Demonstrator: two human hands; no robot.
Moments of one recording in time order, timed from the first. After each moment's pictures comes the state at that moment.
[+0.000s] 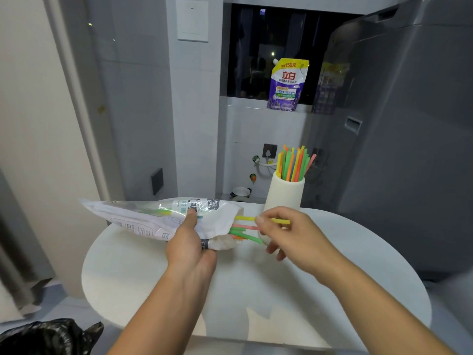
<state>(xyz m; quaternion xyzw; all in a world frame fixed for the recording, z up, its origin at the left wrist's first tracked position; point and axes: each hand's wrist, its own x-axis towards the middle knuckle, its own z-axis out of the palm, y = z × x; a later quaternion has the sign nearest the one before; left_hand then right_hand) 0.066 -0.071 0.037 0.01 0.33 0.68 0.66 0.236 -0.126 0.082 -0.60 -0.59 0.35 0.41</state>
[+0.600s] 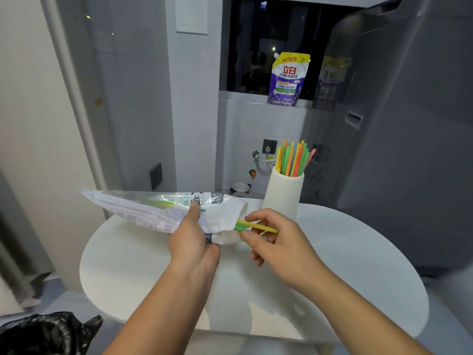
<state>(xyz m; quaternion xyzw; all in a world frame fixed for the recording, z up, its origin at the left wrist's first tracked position) 0.075 -0.073 0.037 0.02 0.33 0.69 0.64 0.217 -0.135 0.060 -0.54 -0.61 0.36 0.46</state>
